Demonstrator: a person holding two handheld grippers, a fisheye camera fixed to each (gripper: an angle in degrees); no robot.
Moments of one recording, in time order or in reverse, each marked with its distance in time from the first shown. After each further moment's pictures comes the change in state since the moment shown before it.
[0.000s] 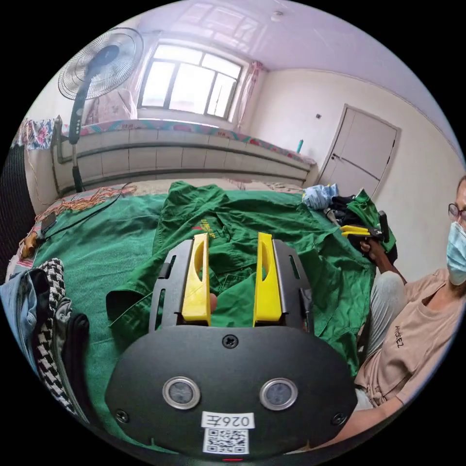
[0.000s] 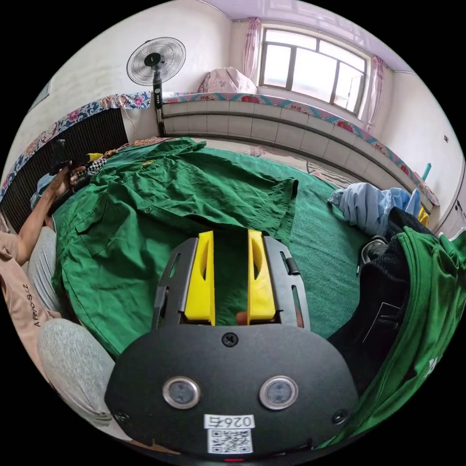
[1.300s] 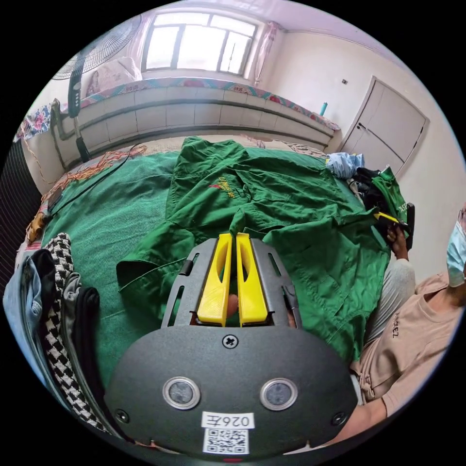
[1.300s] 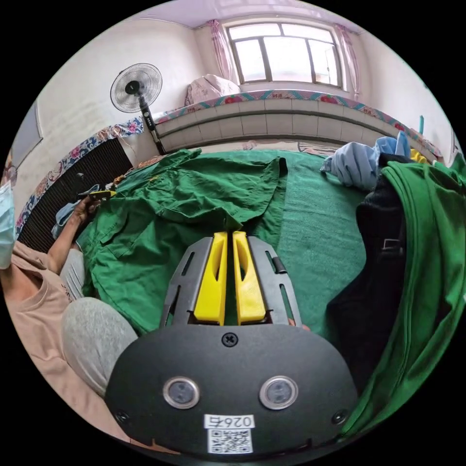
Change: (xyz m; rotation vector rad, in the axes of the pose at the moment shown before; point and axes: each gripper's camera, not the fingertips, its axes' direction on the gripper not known) left arm 0.012 0.032 0.062 -0.229 -0.062 -0.054; right arm -0.057 0.107 0.071 0.043 -0.150 0.193
